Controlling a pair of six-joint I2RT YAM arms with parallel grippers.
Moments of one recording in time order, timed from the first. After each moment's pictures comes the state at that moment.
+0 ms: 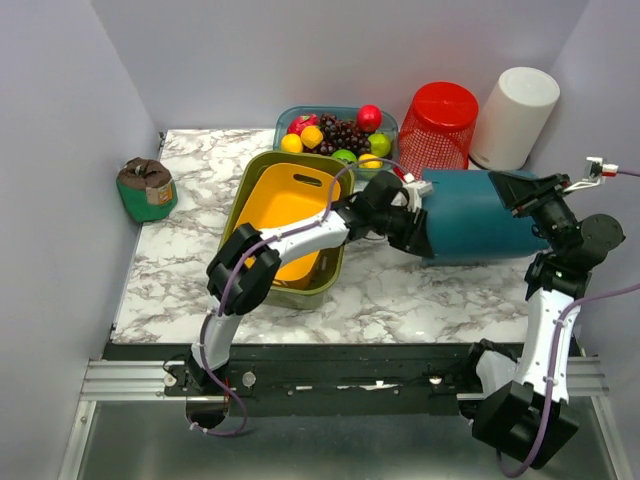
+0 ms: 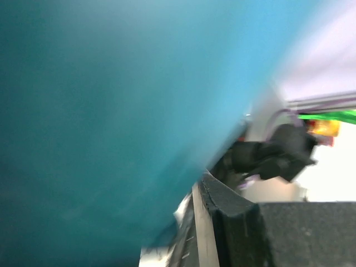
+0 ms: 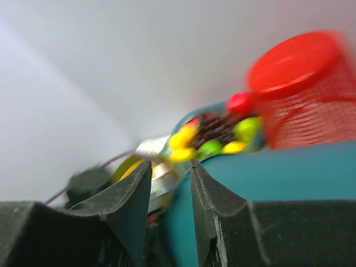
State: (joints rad) left arm -0.85 2.06 1.62 -0.11 0.68 -0.53; right arm -0.53 0.88 0.72 0.49 -0.84 0.89
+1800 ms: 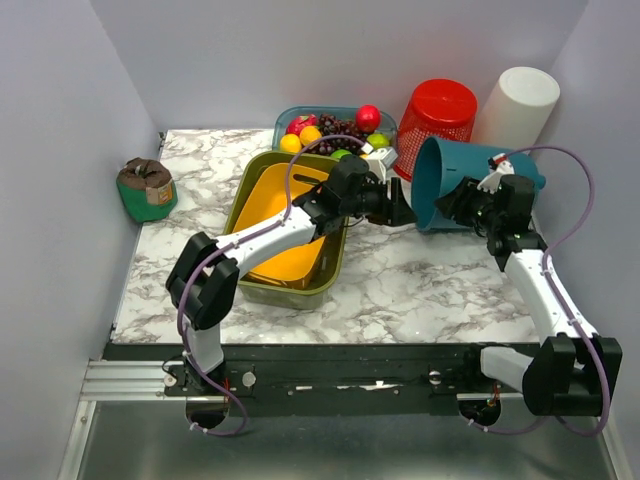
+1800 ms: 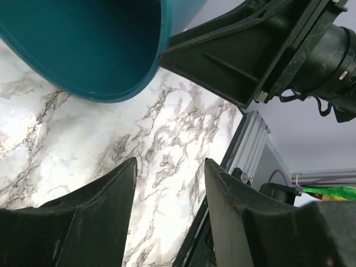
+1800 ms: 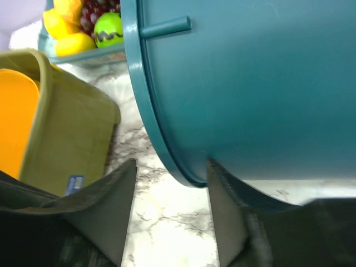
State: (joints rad) left arm -0.81 1.83 1.47 0.03 0.42 -0.63; right arm -0.05 1.15 0.82 -0.11 -0.35 0.36
